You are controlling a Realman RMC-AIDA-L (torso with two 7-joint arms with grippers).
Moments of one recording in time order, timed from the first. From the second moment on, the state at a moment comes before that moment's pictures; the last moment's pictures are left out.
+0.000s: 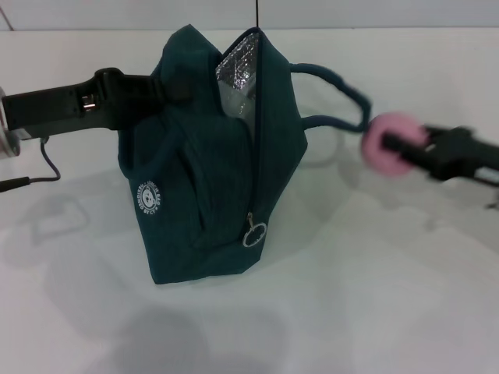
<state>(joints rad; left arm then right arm) -0.58 -1.98 0.61 0.58 1.83 1.77 -2.23 0.43 2.01 -1.15 -0.53 -1.35 -1.26 1.34</state>
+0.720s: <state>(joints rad) -0.58 -1.99 0.61 0.58 1.83 1.76 -2.23 0.66 2.02 -1.05 -0.39 -1.16 -1.59 1.34</state>
